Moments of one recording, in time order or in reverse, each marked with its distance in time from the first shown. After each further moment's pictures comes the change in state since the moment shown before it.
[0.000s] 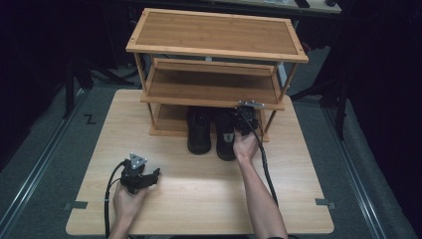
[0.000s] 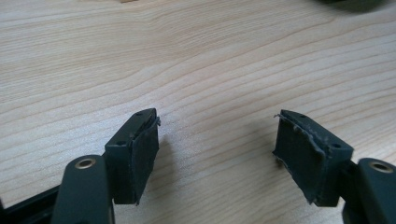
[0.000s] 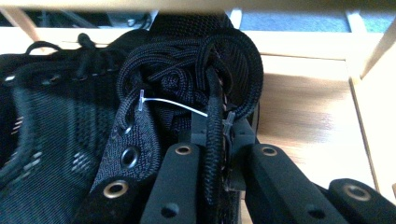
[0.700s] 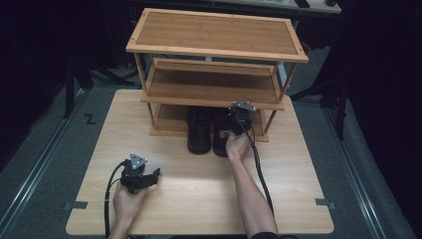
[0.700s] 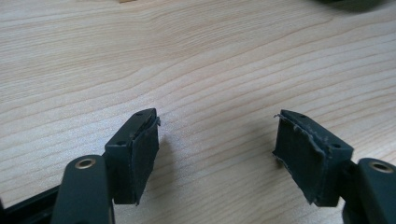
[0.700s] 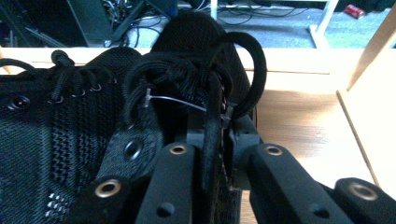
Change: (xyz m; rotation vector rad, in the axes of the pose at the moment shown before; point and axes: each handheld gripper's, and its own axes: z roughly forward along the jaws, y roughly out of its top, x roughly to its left) left arm 0.000 0.000 0.000 0.001 0.000 0.002; right arm 0.017 -0.007 0.018 -0.097 -0.108 0.011
